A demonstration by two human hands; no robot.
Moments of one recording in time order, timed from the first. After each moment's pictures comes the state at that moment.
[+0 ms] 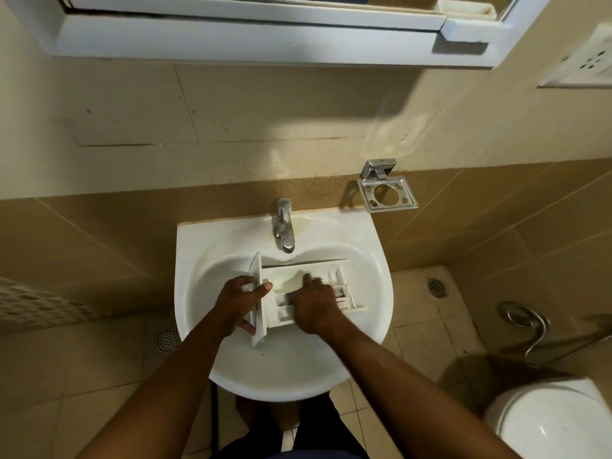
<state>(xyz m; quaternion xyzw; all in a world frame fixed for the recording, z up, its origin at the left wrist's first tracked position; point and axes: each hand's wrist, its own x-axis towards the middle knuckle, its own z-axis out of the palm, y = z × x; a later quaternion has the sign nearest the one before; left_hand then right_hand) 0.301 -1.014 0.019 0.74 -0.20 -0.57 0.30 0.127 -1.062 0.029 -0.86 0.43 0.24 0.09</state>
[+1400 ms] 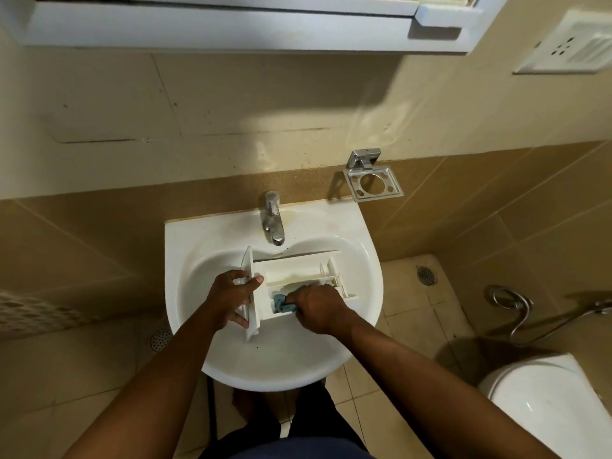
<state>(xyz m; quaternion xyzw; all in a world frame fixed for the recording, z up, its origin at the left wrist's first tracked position) 0.301 -1.013 0.031 0.73 -0.19 -0.58 0.29 0.082 -1.050 0.021 -0.91 0.38 0.08 0.14</state>
